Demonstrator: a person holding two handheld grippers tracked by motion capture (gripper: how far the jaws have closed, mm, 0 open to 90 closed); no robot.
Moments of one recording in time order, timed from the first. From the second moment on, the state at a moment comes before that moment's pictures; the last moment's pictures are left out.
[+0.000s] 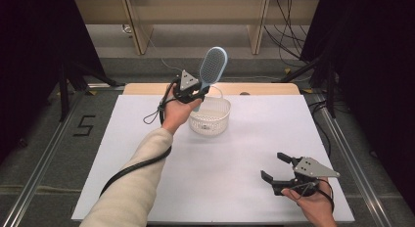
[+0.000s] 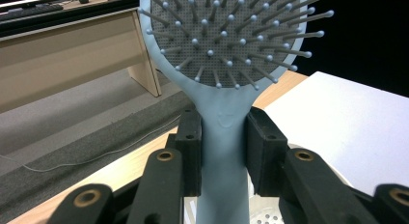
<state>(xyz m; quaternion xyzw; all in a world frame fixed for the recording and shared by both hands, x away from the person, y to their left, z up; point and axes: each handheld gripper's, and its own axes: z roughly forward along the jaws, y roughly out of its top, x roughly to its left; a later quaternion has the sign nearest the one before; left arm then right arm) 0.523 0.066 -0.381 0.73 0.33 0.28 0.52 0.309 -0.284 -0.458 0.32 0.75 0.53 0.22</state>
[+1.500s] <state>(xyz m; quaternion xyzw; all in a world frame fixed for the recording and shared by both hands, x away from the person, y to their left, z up) 0.523 0.060 -0.391 0.74 0.33 0.28 0.52 0.309 -0.284 -0.458 0.32 0.75 0.53 0.22</state>
